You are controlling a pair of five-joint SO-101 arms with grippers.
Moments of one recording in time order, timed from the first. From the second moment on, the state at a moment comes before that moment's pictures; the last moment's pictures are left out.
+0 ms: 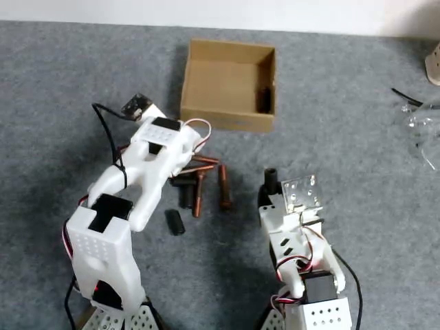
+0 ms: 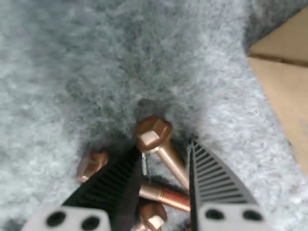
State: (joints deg) left arm 9.6 21.8 11.1 50.4 71.6; right arm -13.7 -104.5 95.6 43.6 8.0
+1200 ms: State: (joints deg) left arm 7.2 0.0 21.1 50.9 52.2; right arm -13.7 -104.5 95.6 43.6 8.0
